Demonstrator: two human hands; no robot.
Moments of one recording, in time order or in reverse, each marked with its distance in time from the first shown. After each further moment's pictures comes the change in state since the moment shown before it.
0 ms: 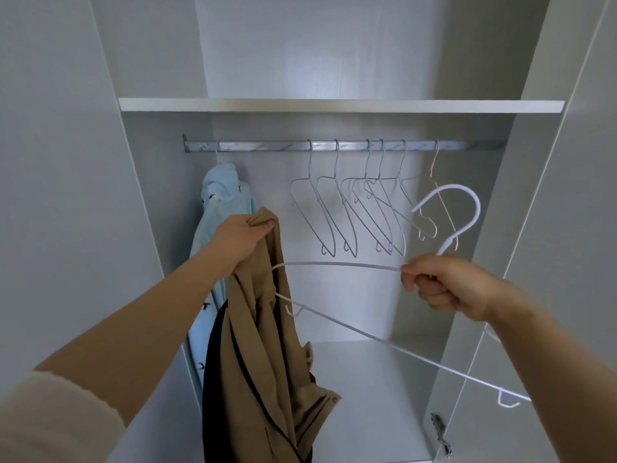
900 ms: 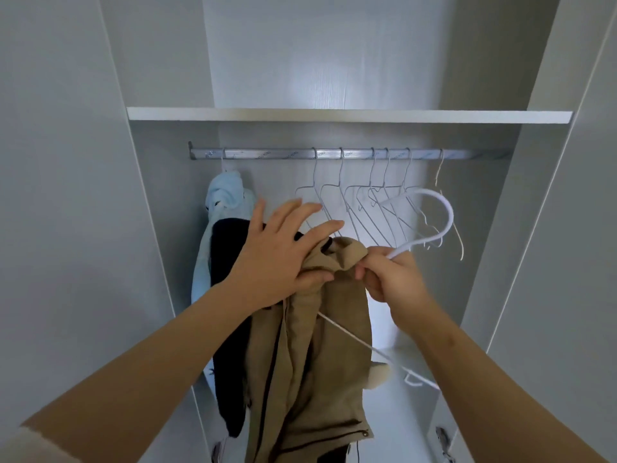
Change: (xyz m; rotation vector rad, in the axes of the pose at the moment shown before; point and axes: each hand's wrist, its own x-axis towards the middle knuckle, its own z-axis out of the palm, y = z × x) left_hand -0.048 0.024 0.015 1.038 0.284 1.132; right_hand 0.020 -0.016 0.082 0.239 0.210 -0.439
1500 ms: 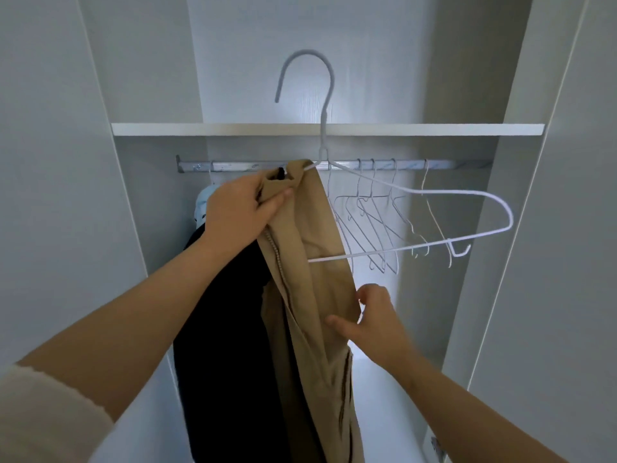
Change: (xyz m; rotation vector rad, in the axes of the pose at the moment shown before) left_hand 0.051 -0.040 -0.002 -0.495 0.218 -0.544; right_hand -0.005 0.074 -0.024 -0.848 0.033 -0.036
